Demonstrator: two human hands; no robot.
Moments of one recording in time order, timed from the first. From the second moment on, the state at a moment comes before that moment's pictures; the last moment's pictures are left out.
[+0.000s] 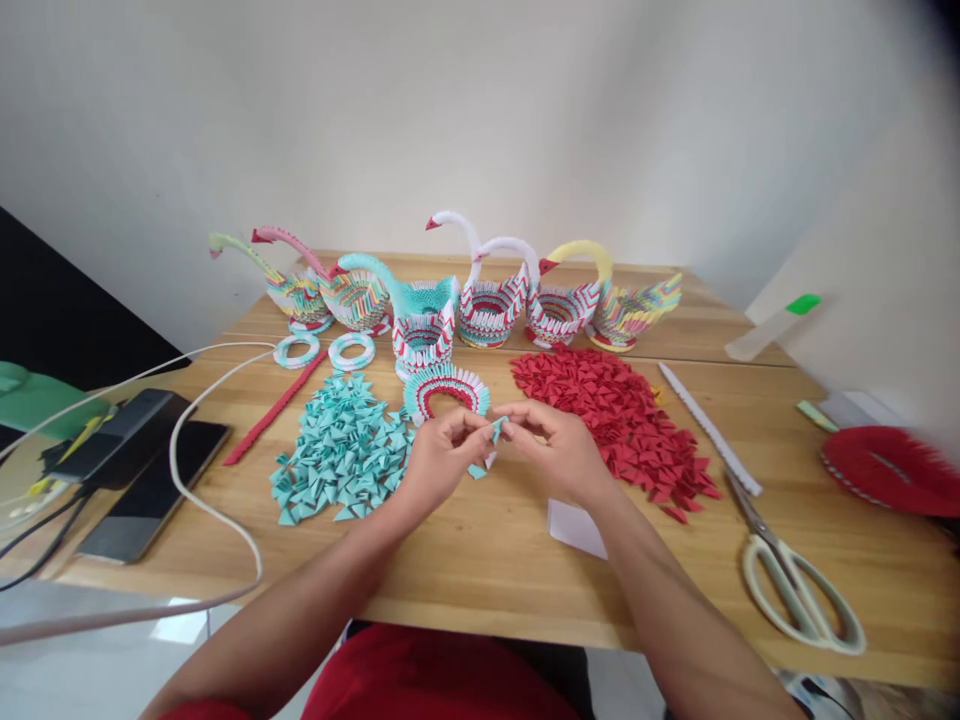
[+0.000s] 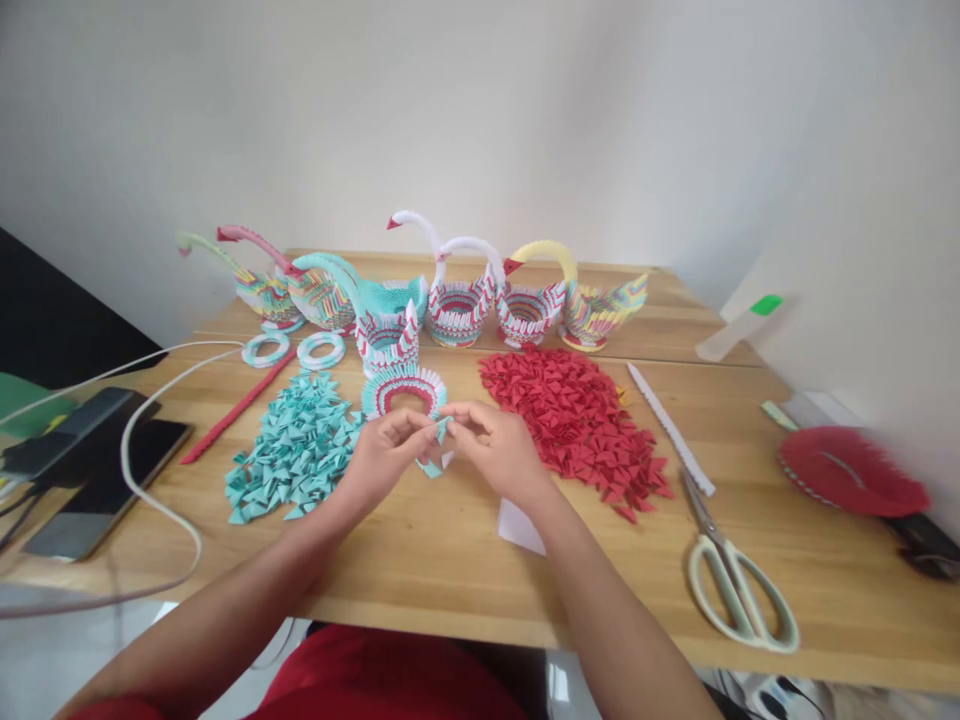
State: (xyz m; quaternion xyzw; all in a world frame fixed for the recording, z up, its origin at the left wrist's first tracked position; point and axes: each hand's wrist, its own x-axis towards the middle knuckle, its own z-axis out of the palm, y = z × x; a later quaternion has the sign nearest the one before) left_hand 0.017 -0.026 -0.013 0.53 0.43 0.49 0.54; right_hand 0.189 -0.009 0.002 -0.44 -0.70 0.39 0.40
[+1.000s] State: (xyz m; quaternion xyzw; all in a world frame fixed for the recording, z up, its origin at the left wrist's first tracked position) left_hand 0.020 -0.028 -0.012 0.46 0.37 0.46 0.66; right_hand 0.191 -0.008 -0.001 -0.32 -0.81 0.20 0.44
